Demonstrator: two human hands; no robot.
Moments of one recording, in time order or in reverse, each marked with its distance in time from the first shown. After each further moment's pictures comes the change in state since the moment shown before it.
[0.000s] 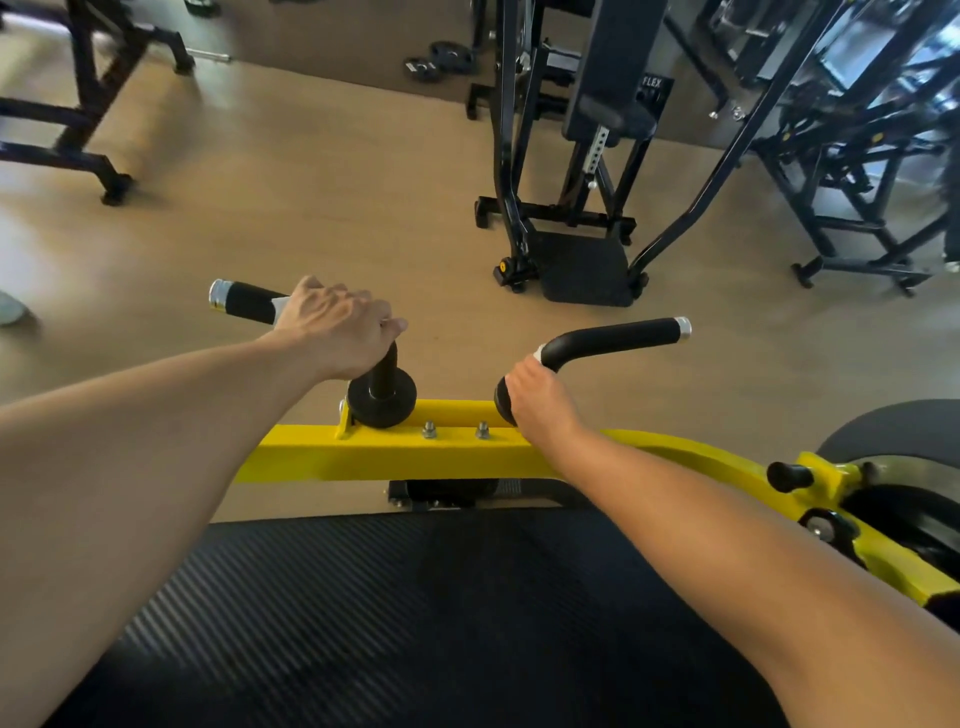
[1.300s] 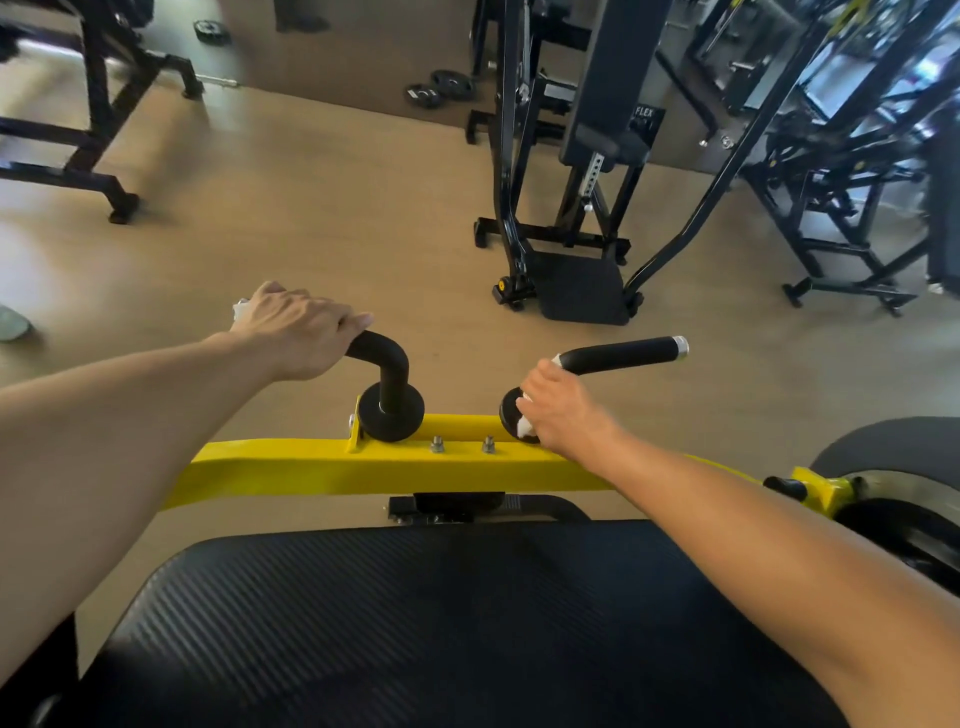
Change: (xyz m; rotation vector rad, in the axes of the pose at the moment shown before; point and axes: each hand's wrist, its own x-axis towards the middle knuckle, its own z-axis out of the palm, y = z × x) left_hand -0.012 -0.050 -0.015 -0.052 0.003 -0.025; right_hand -0.016 0.035 0.006 0.178 0.160 -0.089
